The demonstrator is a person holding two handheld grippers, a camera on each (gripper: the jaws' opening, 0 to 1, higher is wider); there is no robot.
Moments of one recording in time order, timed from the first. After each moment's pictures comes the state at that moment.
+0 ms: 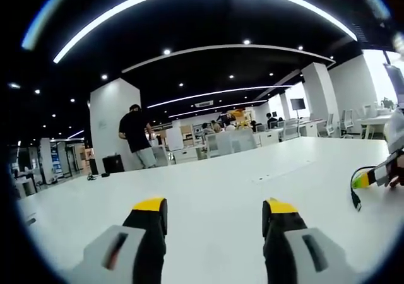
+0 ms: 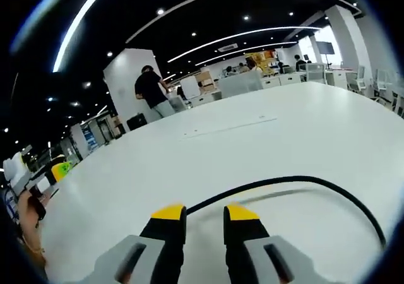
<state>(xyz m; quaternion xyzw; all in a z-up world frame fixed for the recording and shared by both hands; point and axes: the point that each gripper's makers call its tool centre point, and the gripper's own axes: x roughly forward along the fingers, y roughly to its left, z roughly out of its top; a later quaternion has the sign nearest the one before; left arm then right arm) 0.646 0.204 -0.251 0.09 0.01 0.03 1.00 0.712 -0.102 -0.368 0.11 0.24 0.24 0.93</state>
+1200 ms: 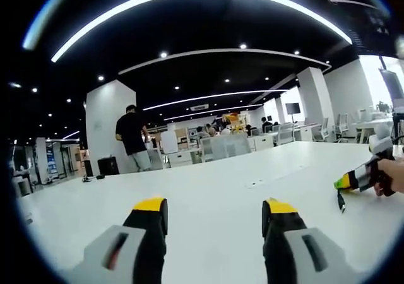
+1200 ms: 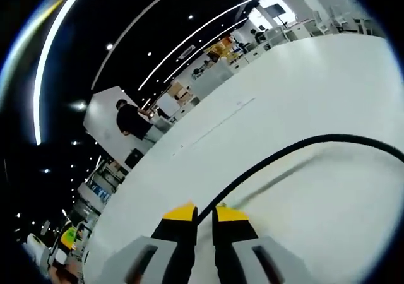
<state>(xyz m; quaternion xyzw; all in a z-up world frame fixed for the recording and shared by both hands) 0.644 0.191 -0.242 0.09 0.00 0.01 1.00 0.741 -0.102 -0.372 0.33 0.26 0.19 0.89</state>
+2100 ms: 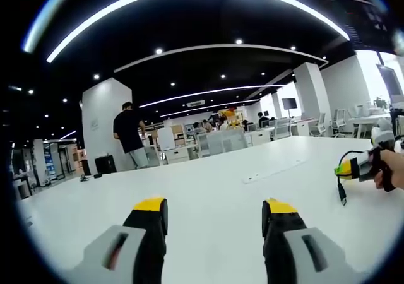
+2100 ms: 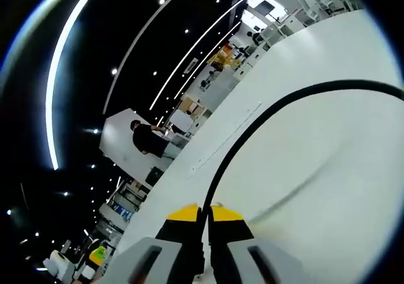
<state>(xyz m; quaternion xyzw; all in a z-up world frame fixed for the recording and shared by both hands) 0.649 0.187 -0.251 0.09 0.02 0.00 1.00 0.733 -0.094 -0.344 0.39 0.21 0.22 0.87</state>
